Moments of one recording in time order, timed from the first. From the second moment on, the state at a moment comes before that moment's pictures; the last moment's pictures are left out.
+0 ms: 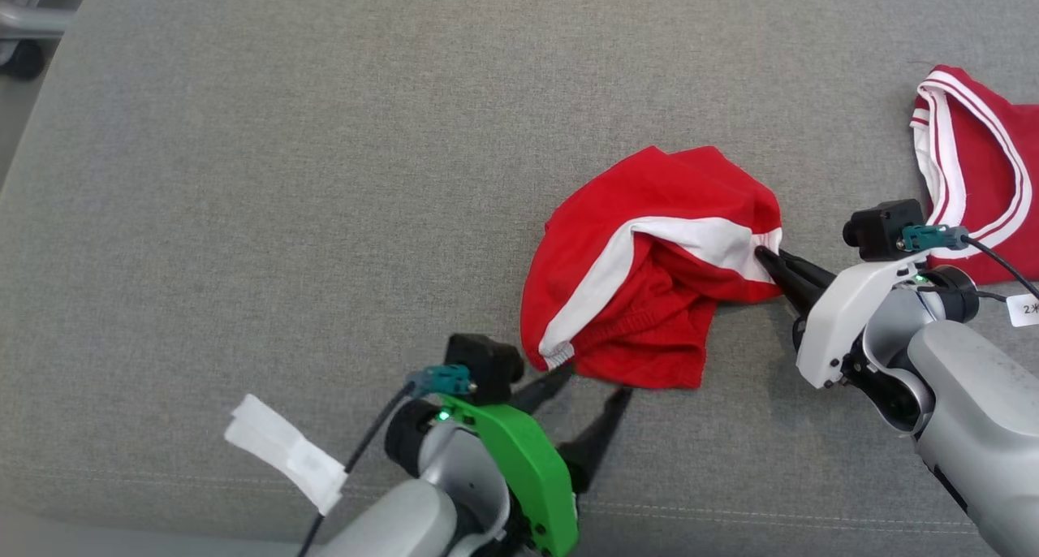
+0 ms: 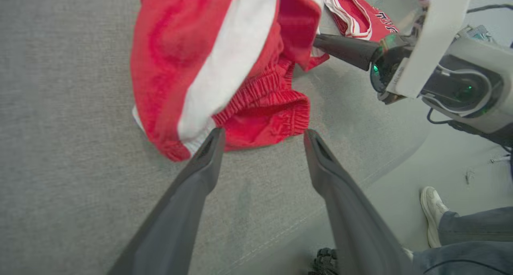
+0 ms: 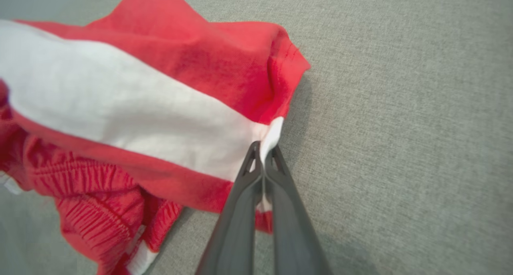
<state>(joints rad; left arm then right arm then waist) -0.33 0.11 -0.85 0.05 -0.81 0.12 0.17 -0.48 -0.43 0.68 0.50 0.72 0.12 0.04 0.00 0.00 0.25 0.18</state>
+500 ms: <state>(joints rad) -0.29 0.10 -0.75 0.09 -0.80 0.12 0.22 -0.48 -0.43 0.70 0.47 0.72 0.12 0.06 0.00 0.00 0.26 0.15</state>
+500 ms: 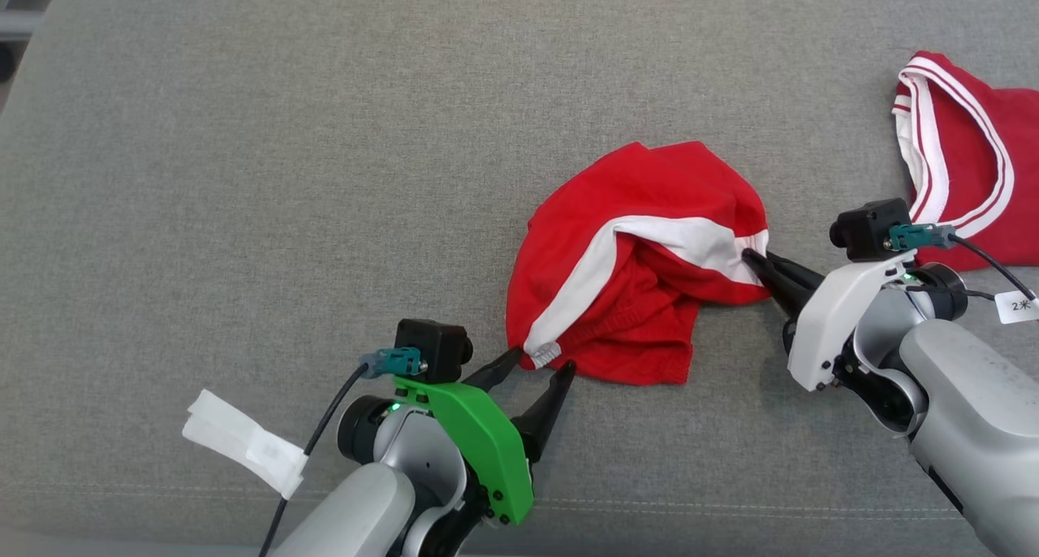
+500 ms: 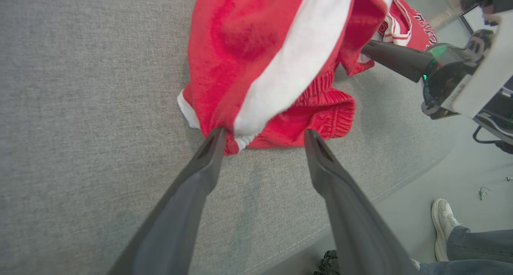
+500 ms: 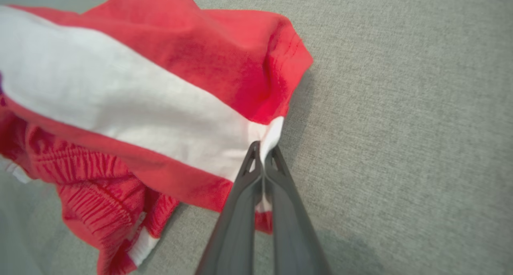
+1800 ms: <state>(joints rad) -0.46 0.25 -0.73 0.04 -0.72 0.05 0.40 -0.53 -0.45 0.61 0.32 0.84 0.12 0.04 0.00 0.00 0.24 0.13</state>
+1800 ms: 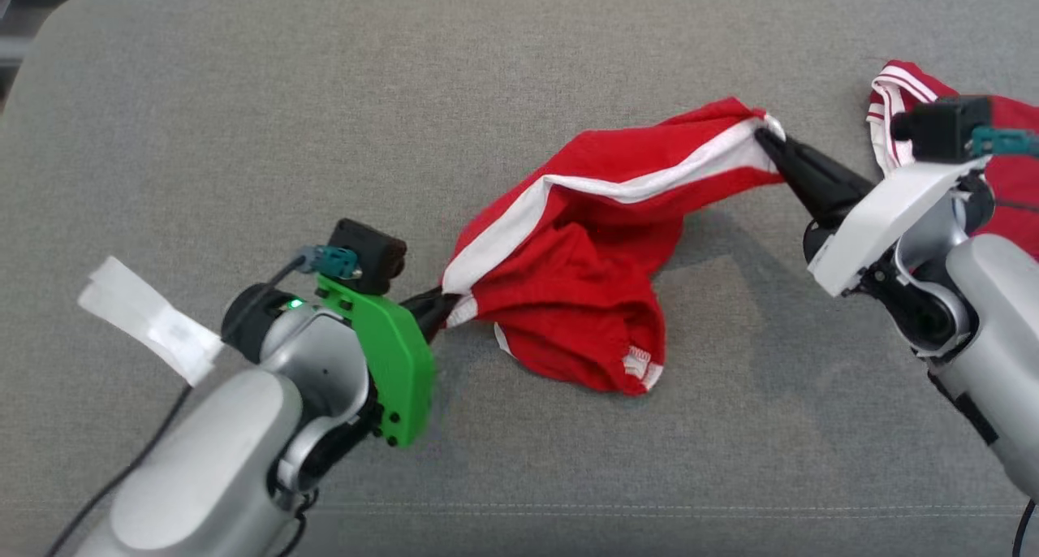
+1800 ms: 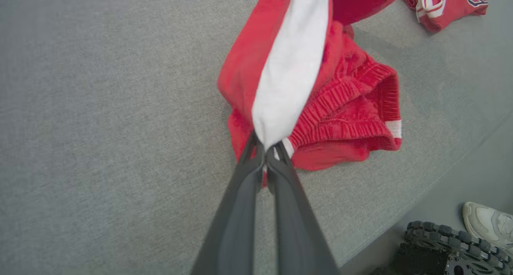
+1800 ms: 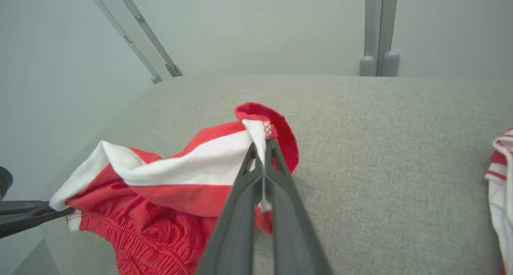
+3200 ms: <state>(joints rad) -0.73 0.57 -0.45 -0.22 -1.03 0.07 0.89 -0.53 -0.52 0.32 -0.17 1.62 -0.17 0.18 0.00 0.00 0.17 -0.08</state>
